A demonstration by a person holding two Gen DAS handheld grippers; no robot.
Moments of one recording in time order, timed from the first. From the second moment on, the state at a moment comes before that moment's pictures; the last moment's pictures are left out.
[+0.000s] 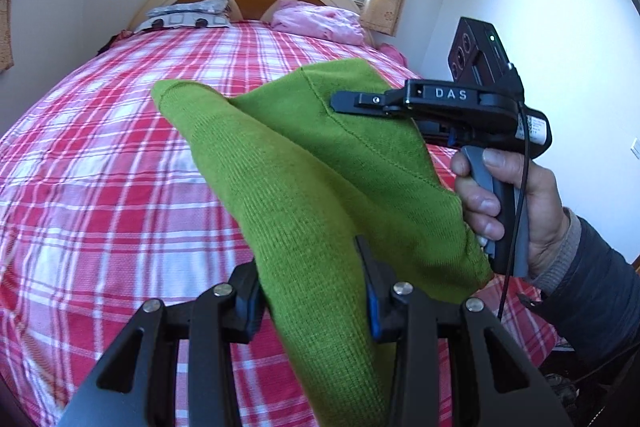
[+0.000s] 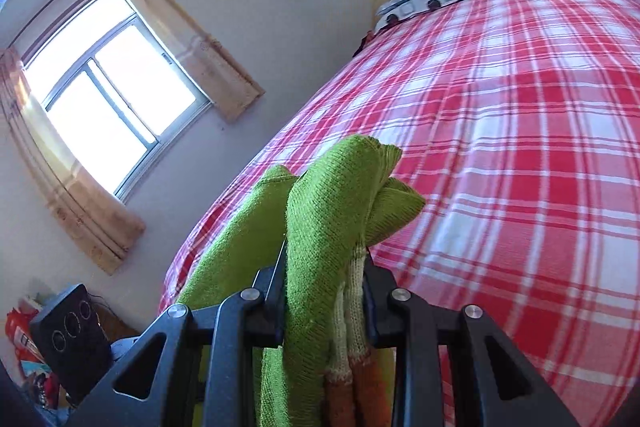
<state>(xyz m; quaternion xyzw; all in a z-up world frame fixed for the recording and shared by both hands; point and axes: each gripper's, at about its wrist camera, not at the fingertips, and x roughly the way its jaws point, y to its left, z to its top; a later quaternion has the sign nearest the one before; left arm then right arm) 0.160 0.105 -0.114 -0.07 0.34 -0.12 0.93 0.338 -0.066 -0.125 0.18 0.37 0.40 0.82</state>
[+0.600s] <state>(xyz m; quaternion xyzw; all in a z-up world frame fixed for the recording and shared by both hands) 0.136 0.157 -0.126 -0.10 0.33 -0.08 0.93 0.339 0.007 -0.121 0.15 0.38 0.44 0.80</state>
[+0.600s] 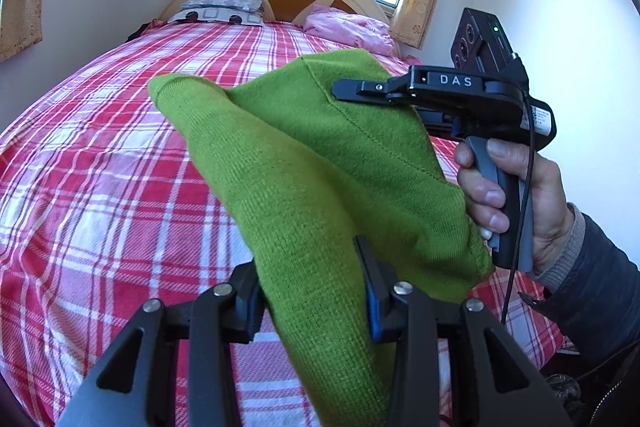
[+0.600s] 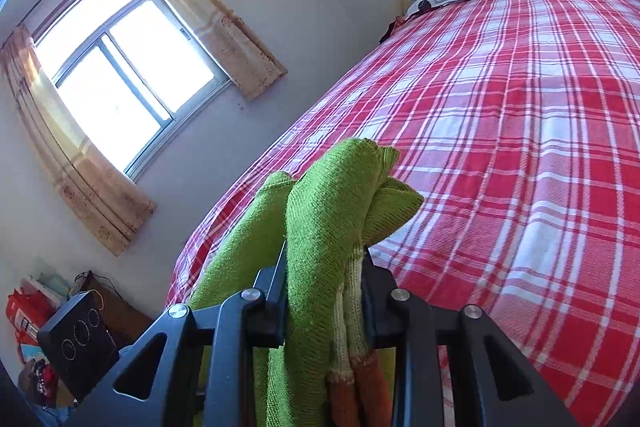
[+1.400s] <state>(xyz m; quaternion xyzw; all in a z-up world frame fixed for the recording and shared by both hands) 0.116 0.190 -0.160 -0.13 0.36 -0.06 0.92 0.365 0.076 -0.158 0.12 0.43 0.44 0.77</state>
